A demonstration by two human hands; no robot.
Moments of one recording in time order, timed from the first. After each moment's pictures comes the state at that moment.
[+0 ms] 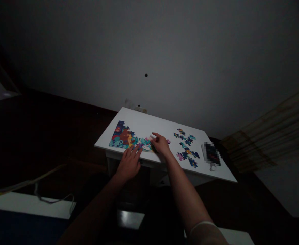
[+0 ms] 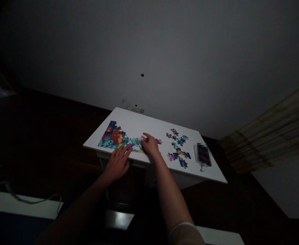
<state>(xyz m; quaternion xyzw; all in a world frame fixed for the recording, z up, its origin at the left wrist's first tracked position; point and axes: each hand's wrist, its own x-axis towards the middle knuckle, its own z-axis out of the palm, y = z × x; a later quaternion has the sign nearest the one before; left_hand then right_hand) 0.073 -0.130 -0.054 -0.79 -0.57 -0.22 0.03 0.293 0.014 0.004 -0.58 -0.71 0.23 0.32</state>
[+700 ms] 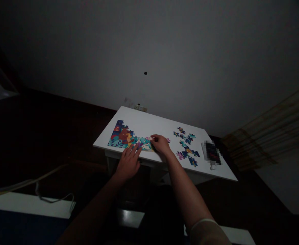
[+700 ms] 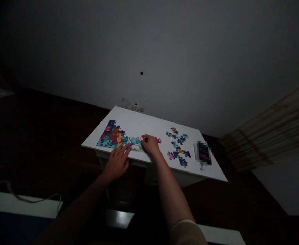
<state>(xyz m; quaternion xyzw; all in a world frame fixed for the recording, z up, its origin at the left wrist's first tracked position) 0.073 -0.130 -0.055 -0.79 -0.57 -0.23 0.03 0.299 0.014 0.008 -0.59 -0.74 0.20 0.26</state>
